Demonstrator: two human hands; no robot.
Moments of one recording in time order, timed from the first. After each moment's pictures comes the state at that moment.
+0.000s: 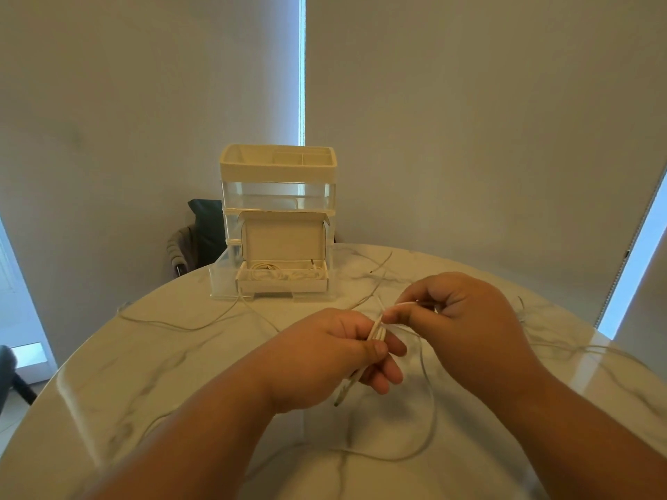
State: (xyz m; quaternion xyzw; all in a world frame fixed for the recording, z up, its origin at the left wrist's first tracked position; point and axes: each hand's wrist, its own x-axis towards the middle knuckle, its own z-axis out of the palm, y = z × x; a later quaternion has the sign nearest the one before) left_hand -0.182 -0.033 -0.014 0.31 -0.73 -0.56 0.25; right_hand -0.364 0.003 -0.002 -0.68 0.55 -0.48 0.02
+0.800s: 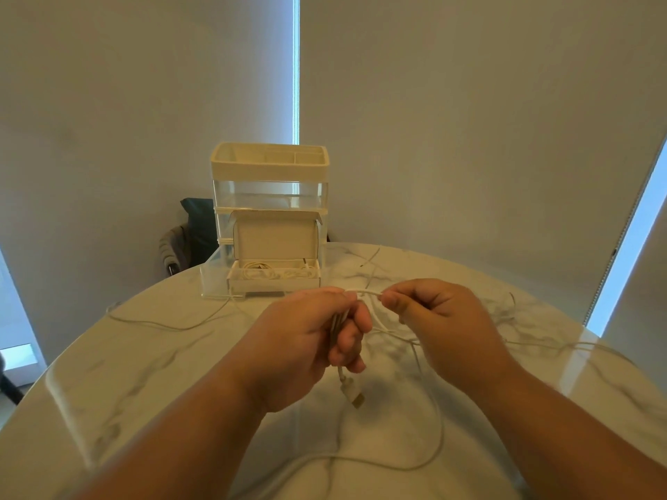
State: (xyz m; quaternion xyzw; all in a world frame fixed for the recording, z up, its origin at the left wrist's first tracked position) left_hand -0.184 -0.027 -0.008 0.23 -0.61 -0.65 0.38; right_hand -0.368 -0.011 -0.015 -0.64 0.52 -0.54 0.17
